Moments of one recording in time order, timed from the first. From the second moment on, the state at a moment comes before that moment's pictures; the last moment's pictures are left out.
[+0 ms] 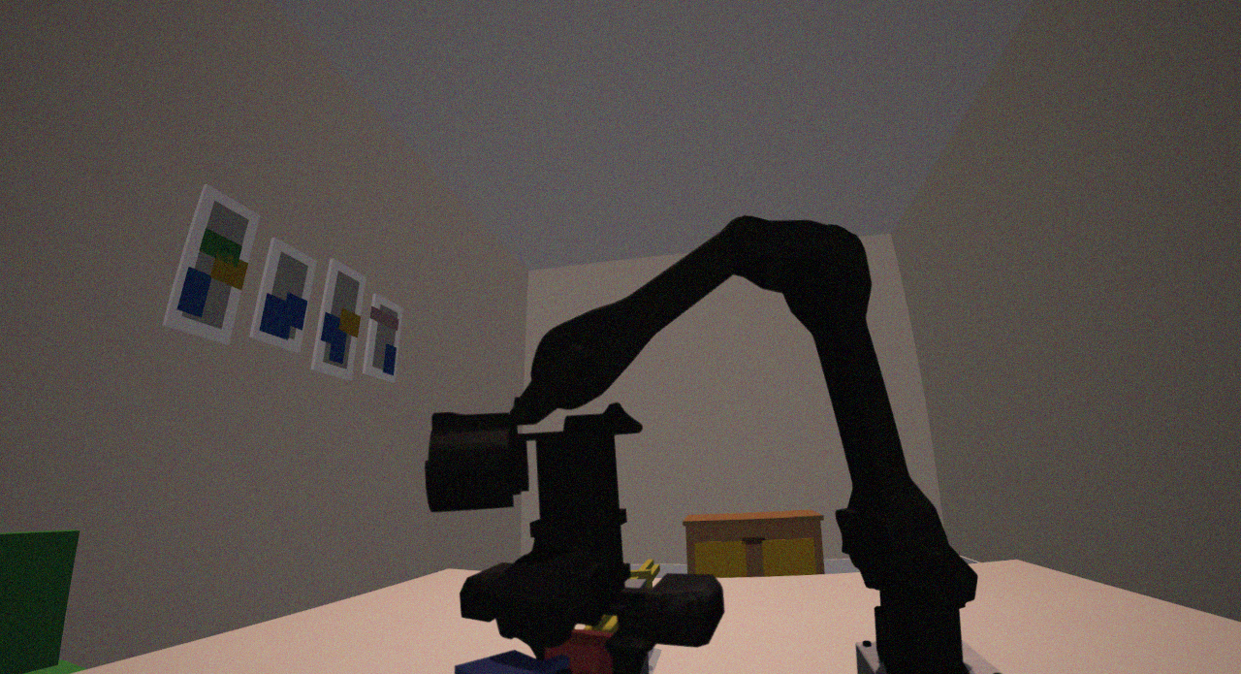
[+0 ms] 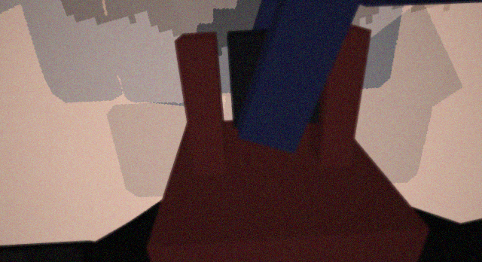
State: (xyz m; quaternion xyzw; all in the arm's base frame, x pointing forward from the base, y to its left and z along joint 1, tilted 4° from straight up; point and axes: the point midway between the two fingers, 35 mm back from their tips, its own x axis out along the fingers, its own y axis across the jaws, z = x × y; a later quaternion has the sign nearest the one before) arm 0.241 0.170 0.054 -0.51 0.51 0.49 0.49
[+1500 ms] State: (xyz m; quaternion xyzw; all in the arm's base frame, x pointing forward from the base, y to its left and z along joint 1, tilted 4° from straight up) arm 0.249 0.170 0.057 -0.57 0.47 0.51 0.43
